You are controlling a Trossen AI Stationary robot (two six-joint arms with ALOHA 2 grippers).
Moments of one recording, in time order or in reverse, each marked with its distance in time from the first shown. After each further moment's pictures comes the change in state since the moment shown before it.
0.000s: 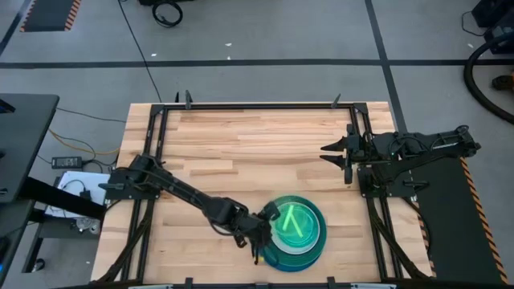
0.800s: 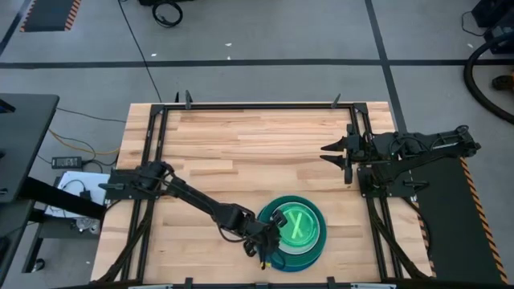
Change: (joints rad) left arm -0.002 0.131 -0.001 0.244 0.119 -0.064; right arm 0.000 0.000 0.000 0.000 -0.001 0.000
